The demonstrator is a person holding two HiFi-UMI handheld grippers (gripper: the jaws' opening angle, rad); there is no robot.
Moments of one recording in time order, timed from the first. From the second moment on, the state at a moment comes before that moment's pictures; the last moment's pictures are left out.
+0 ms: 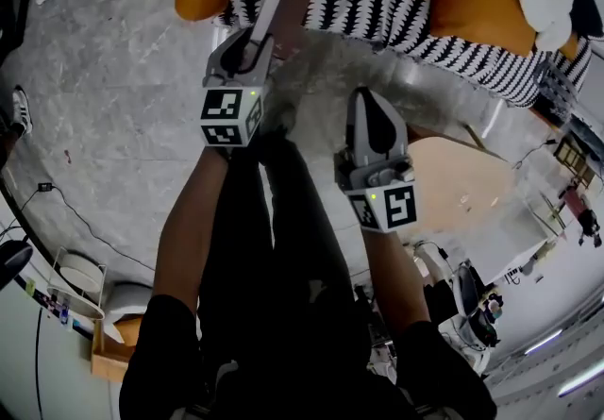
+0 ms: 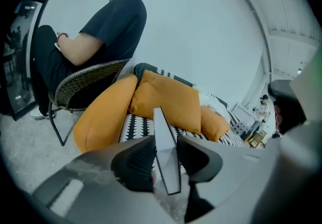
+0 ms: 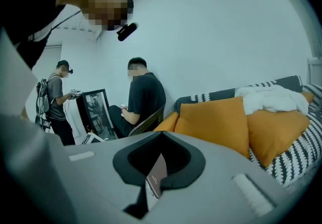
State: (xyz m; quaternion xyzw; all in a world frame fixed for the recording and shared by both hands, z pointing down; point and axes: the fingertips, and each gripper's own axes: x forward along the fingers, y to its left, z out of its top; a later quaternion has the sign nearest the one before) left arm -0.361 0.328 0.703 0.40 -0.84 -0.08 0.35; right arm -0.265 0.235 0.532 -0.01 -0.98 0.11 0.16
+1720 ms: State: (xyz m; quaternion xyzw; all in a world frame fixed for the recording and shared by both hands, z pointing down) left arm -0.376 0.088 0.344 0.50 -0.84 -0.11 0.18; right arm -0.289 0.000 0.333 0.06 -0.99 0.14 0.05
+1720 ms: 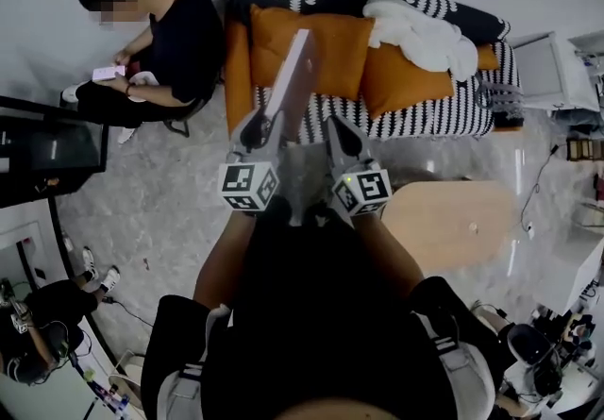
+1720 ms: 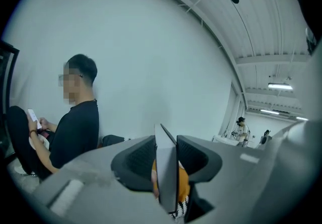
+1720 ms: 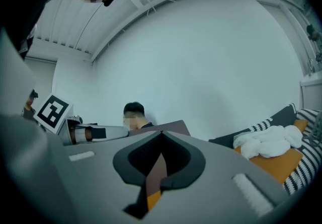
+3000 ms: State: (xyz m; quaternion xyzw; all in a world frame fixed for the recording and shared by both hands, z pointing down) left arm -0.304 0.073 0.315 0.56 -0.80 -0.12 0.18; right arm -0.255 0.006 0.302 0.06 -0.99 0.13 0.04
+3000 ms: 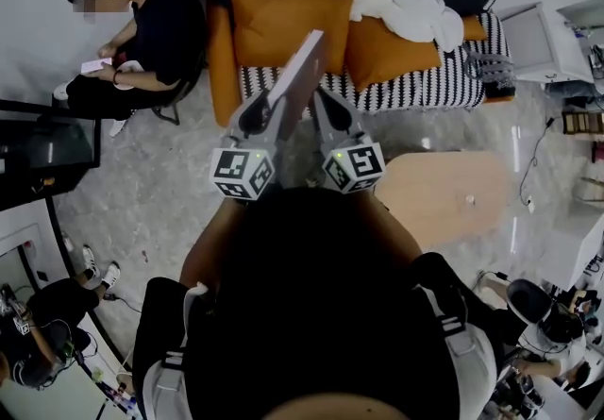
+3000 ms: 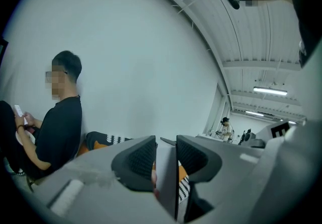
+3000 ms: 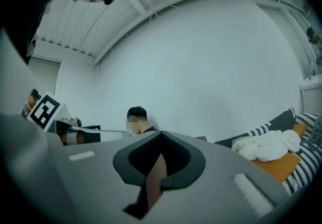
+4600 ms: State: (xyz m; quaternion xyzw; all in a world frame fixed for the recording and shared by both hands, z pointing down) left arm -0.217 -0.032 0.307 0.67 -0.71 -0.11 0.19; right arm -0.145 -0.094 0.298 0.19 -0.97 0.13 0.01
